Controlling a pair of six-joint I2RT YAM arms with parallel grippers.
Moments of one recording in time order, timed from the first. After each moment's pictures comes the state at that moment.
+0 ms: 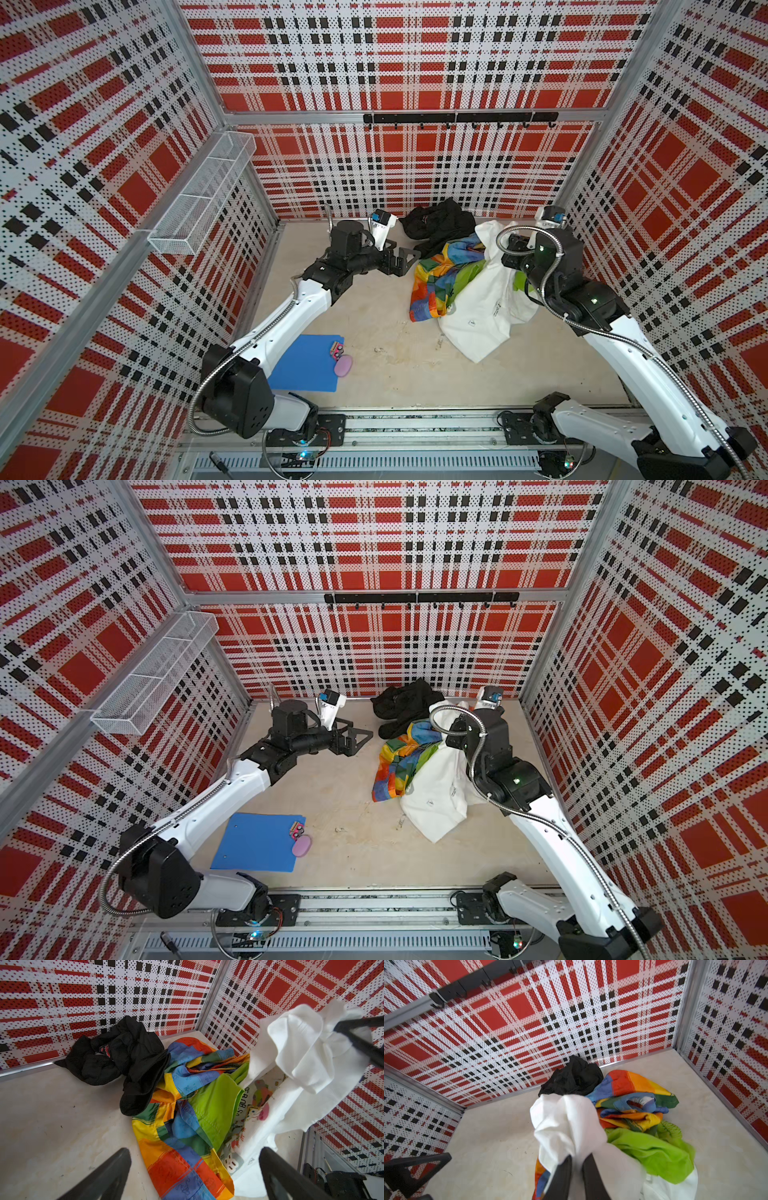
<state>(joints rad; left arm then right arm) -0.44 1.41 1.20 -0.15 0.50 -0.17 0.48 1.07 1.32 -0.57 0.44 0.47</state>
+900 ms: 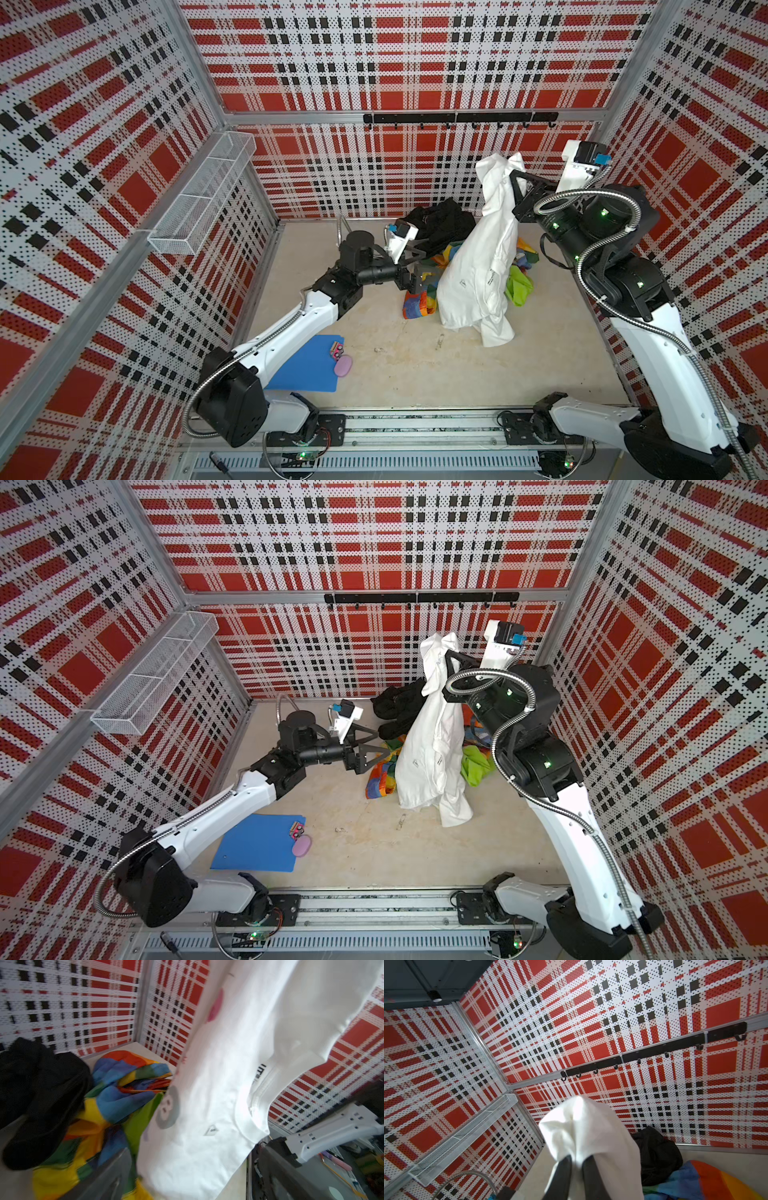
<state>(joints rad) -0.60 1.39 1.11 0.10 0.71 -0.23 0.48 1.20 1.74 -0.44 0.09 0.39</state>
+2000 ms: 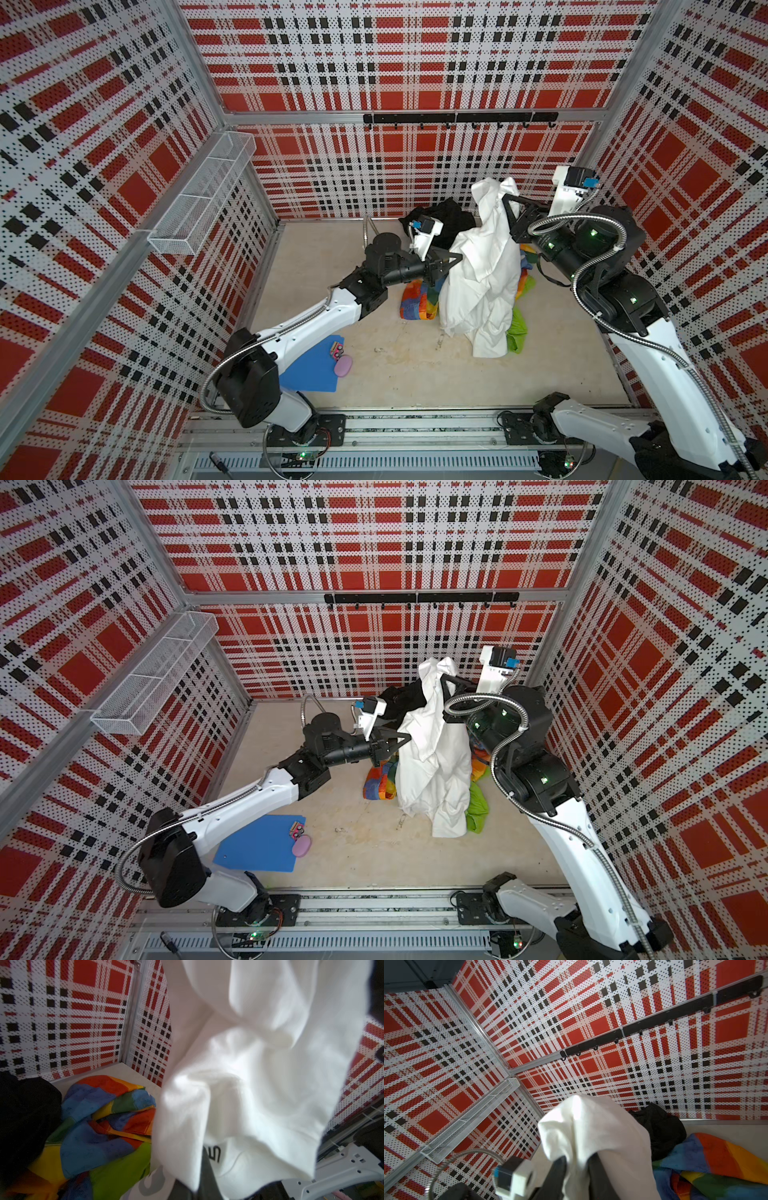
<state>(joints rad) -0.71 1.45 1.20 0.26 0.54 -0.39 0.48 1.07 1.52 -0.43 0.11 0.43</state>
